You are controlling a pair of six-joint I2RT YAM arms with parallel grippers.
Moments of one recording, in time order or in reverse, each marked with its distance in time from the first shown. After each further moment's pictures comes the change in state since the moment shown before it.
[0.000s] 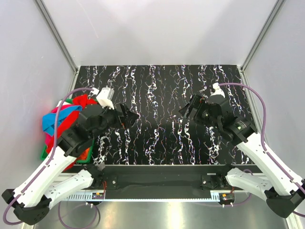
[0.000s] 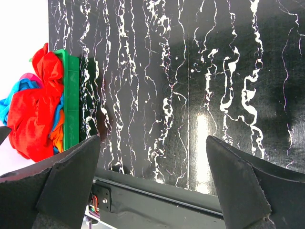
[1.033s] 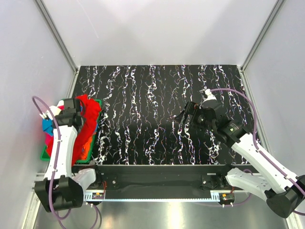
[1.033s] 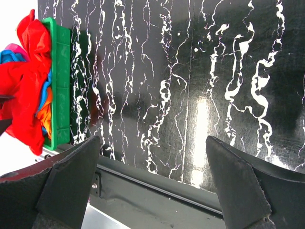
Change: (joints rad) left arm 0.840 0.249 -0.032 -0.446 -0.498 -0.426; right arm 0.000 -0.001 -0.151 0.109 -0.106 -0.026
